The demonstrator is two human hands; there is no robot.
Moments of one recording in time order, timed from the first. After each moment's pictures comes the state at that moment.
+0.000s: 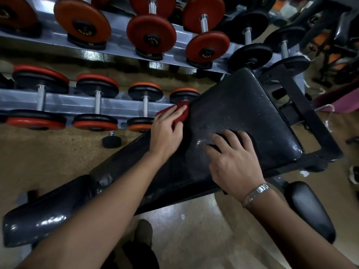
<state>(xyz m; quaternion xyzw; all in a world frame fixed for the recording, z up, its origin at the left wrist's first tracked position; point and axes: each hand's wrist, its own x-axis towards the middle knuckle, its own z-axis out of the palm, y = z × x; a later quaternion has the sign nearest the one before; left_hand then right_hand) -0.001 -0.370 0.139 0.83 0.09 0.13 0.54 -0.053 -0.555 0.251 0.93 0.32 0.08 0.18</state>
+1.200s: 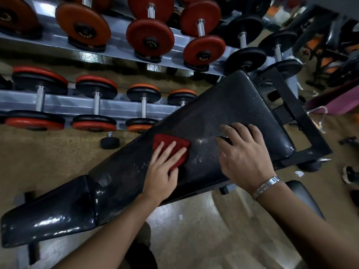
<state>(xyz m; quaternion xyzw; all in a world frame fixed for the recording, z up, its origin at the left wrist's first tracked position) -0.111 -0.390 0.091 0.86 0.02 0.13 0.49 -0.049 -0.570 0.273 0.93 0.30 0.10 0.20</state>
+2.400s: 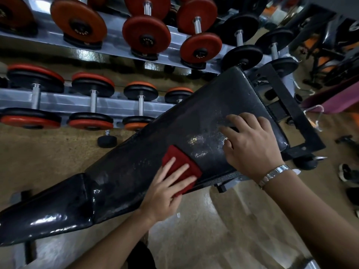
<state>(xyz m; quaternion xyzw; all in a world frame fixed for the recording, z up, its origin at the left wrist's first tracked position) -0.158 -0.409 0.079 0.87 -0.16 0.16 0.44 -0.038 -0.584 0.293 0.93 0.27 0.11 0.23</state>
